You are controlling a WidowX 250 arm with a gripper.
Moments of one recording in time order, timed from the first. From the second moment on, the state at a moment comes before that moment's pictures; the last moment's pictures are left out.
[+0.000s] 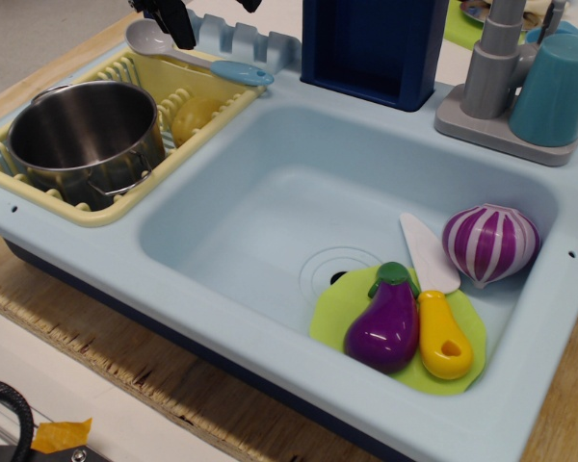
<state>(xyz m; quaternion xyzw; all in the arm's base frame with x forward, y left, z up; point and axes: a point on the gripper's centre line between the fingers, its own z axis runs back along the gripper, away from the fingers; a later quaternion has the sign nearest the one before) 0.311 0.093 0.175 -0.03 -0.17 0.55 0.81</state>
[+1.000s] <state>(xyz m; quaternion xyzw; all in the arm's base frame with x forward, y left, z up) 0.324 0.089 0.139 -0.02 -0.10 0.57 0.81</state>
